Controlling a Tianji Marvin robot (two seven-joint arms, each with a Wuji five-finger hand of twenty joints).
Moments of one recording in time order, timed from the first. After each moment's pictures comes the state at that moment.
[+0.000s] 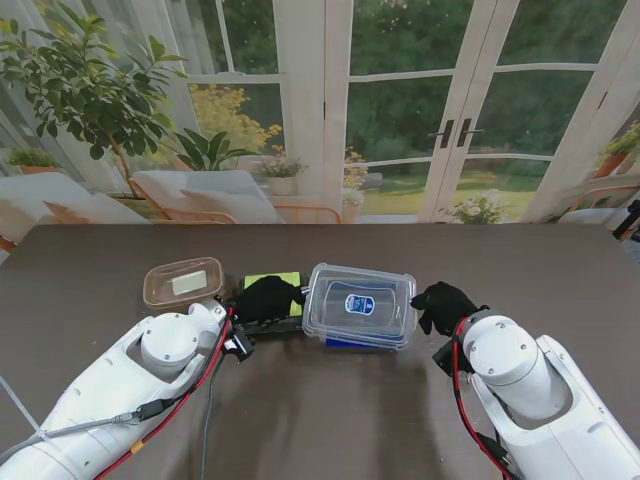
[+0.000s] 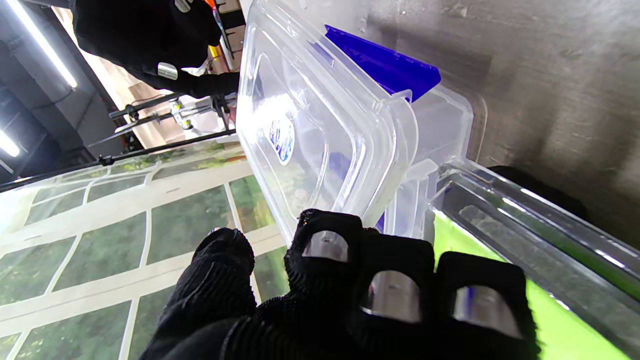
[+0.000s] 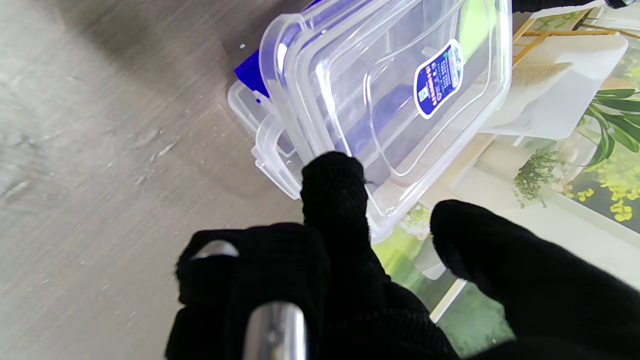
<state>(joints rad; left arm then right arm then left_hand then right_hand) 1.21 -1.14 -0.99 -1.25 -0.11 -0.14 -0.29 -1.54 -1.10 1.30 -1.80 -0.27 0.58 0.18 1.00 0.02 0.01 -0.02 0.81 0.61 0.13 0.11 1.34 0.12 1.19 1.13 1.24 0.21 1.60 0.85 1.03 0.34 1.81 0.65 0.25 -0.34 1.22 0.02 0.57 0.43 0.50 0.15 1.24 0.06 1.01 0.84 1.30 0.02 1.71 0.98 0.63 0.09 1.86 0.82</state>
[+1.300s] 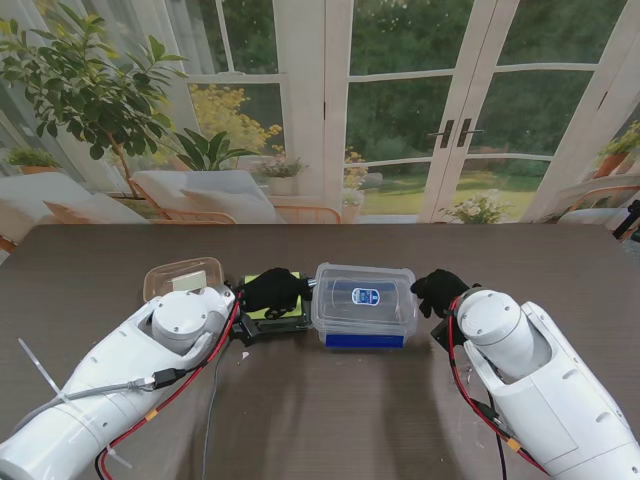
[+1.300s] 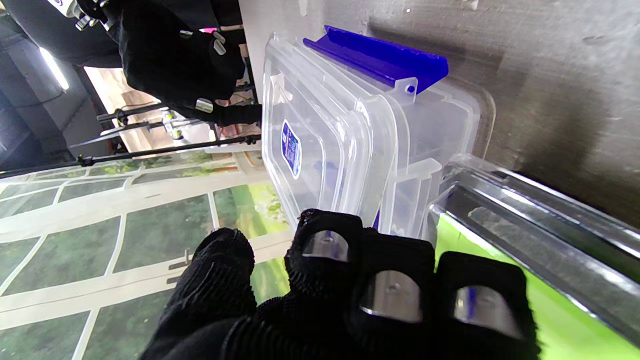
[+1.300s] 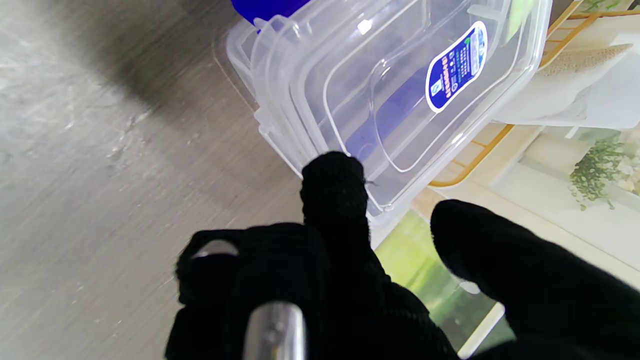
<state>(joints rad) 1.06 -1.18 -0.91 -1.08 -0.20 -0.11 -0.38 -1.33 -1.10 1.20 -1.55 -0.23 0.58 0.20 1.00 0.02 0.01 -0.02 0.81 0.61 0.12 0.11 1.34 0.12 1.19 1.13 1.24 0.22 1.60 0.85 1.03 0.34 1.81 0.65 0.25 -0.34 1.22 0.02 0.57 0.43 0.49 0.15 1.24 0.06 1.01 0.84 1.30 0.02 1.71 0.98 0.63 0.09 1.86 0.81</state>
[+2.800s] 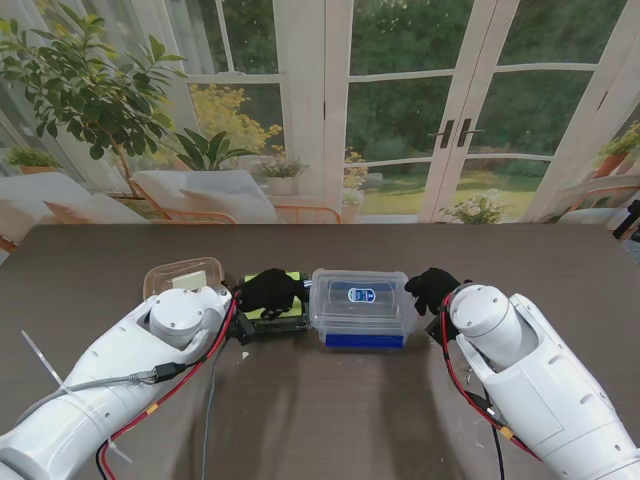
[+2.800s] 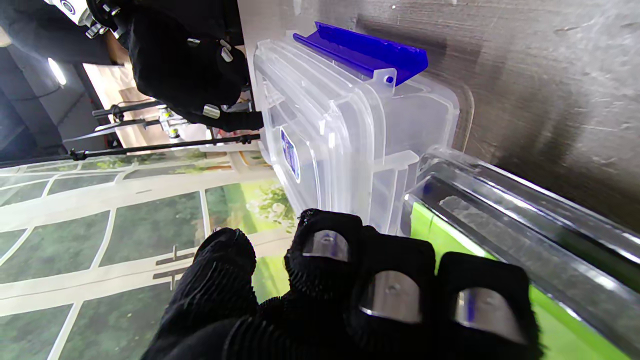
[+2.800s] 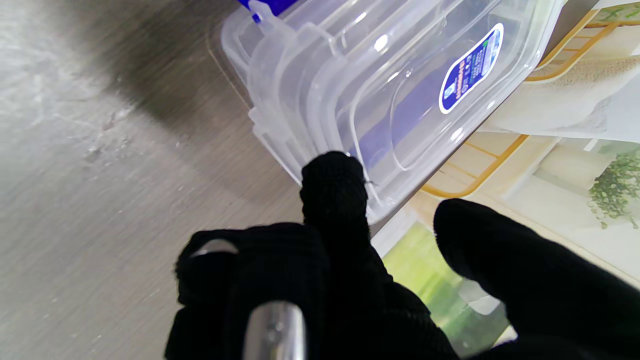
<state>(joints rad) 1.02 -1.19 -0.89 -0.99 -0.23 -0.13 -0.42 -1.25 -1.11 1.14 -1.45 -0.23 0.56 0.21 1.01 0.02 0.01 -0.02 0.81 0.59 0.12 0.11 1.34 0.13 1.19 1.13 1.24 0.22 1.60 0.85 1.04 0.35 1.81 0.65 0.25 -0.34 1.20 0.02 0.57 0.40 0.48 0.15 1.24 0.06 1.01 0.84 1.30 0.03 1.71 0.98 0.63 0.10 1.86 0.78</state>
